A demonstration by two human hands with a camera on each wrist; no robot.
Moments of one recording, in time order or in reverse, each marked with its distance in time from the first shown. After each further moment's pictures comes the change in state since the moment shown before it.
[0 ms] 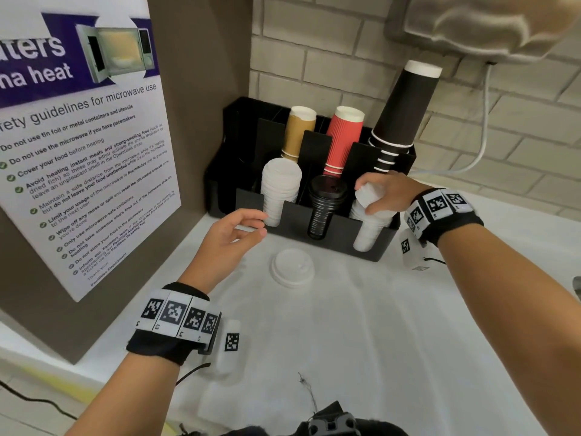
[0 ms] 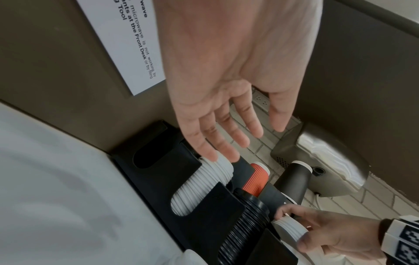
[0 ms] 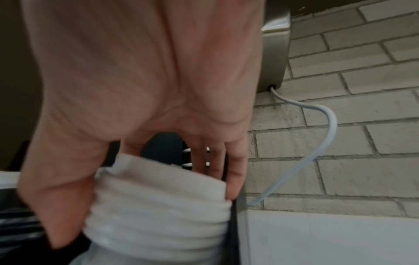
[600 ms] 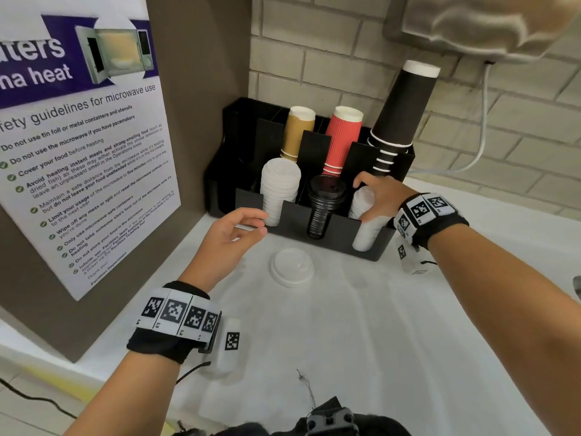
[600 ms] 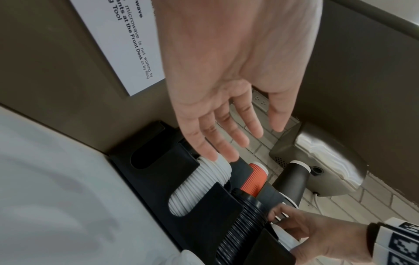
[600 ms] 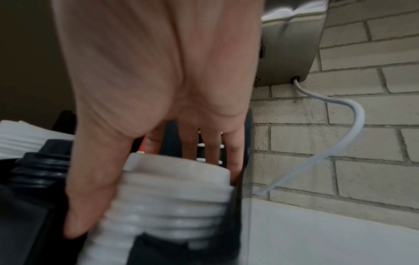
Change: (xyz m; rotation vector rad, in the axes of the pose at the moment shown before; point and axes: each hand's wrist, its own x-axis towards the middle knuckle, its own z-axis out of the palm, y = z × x) left_hand -0.001 0.005 0.003 -0.001 0.007 -0.009; right_hand -0.003 -0.009 0.013 -0.083 0.028 0.052
